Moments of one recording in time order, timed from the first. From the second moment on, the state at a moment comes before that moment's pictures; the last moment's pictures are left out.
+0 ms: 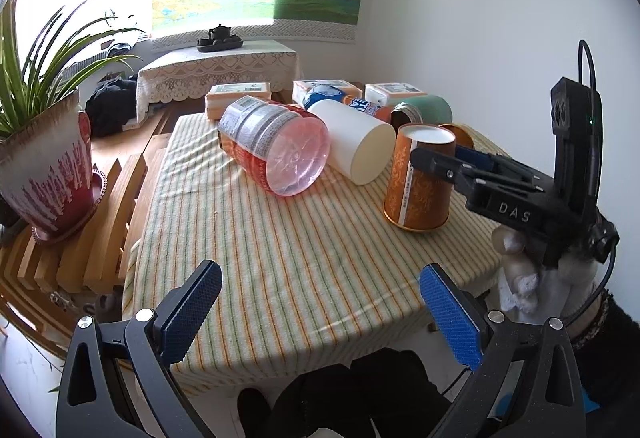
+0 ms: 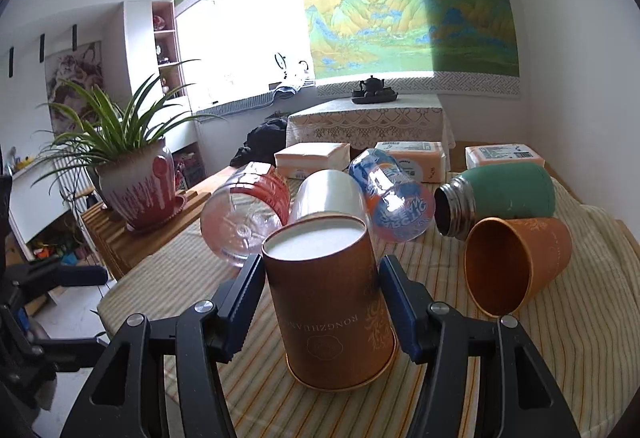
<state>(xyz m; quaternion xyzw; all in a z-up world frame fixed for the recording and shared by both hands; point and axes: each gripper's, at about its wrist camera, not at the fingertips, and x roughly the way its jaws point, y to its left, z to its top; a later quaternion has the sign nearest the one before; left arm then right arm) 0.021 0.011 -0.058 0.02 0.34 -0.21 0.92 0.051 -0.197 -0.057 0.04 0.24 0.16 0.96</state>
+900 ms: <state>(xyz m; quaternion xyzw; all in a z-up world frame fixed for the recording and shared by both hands) -0.009 -0.004 -0.030 0.01 0.25 -0.12 0.96 -0.033 -0.230 -0.026 0.04 0.21 0.07 0.97</state>
